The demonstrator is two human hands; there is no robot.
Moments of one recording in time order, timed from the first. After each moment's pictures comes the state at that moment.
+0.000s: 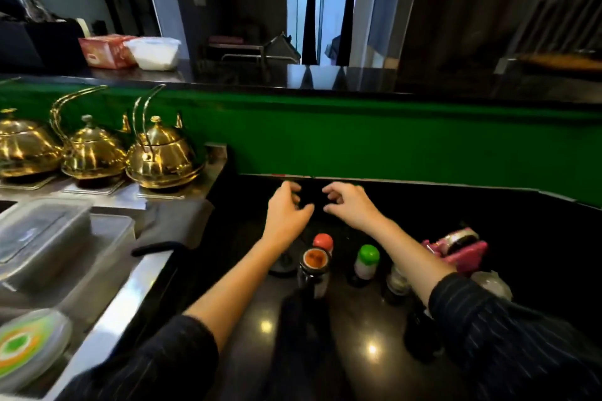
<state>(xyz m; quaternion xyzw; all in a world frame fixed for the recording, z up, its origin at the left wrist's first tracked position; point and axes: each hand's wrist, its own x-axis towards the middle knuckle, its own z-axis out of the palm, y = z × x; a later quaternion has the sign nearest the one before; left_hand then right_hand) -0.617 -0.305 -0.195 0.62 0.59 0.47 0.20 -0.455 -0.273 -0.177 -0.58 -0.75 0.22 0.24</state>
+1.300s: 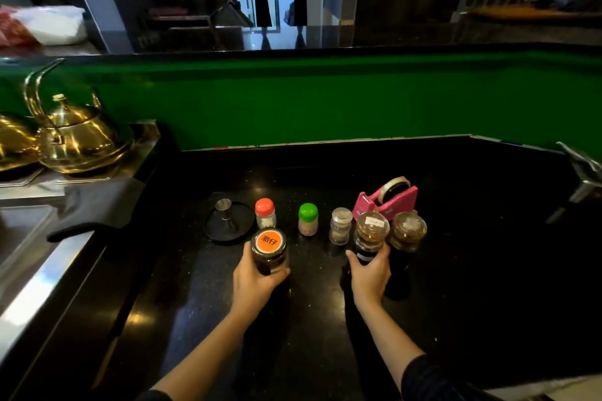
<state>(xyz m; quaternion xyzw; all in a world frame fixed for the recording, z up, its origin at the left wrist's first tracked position) -0.552 -0.436 -0.315 0.56 0.60 0.42 0.38 -0.343 -0.431 -0.348 -0.74 -0.36 0.18 0.54</state>
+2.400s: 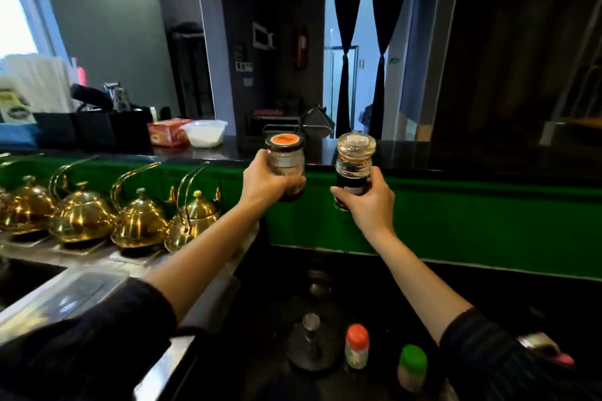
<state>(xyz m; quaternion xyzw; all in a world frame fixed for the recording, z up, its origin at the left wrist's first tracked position) -0.698 -0.248 -0.021 0.57 0.57 0.57 0.16 -0.506 -0.227 -0.065 -0.44 -0.63 0.19 0.62</state>
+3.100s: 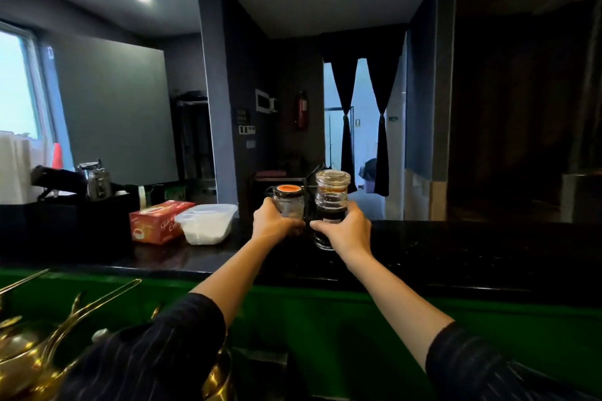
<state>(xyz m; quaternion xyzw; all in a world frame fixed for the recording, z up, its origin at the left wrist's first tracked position) -0.821 0.020 0.020 0.58 0.63 0.50 0.13 -0.665 -0.005 0.006 -0.48 -0.60 0.24 0.59</state>
